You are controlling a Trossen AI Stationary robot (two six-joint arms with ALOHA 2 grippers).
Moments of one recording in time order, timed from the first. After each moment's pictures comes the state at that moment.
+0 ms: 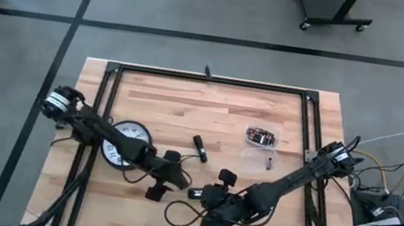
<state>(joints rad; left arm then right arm) -0.34 1.61 0.85 -0.17 -0.01 -0.13 0.56 1.88 1.60 -0.77 0.47 0.68</state>
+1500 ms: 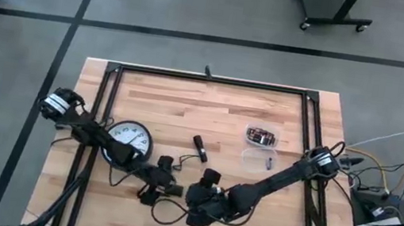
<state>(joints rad) -0.44 1.65 0.63 0.26 -0.11 -0.21 0.50 2.03 1.60 -0.54 0.52 0.54</state>
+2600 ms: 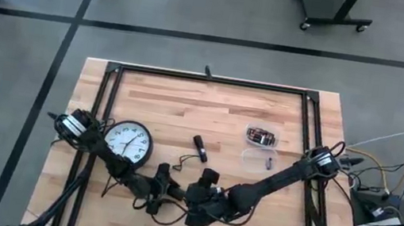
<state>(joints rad) -0.58 1.96 0.55 0.87 -0.44 -0.27 0.50 2.03 1.60 -0.50 0.53 0.51</state>
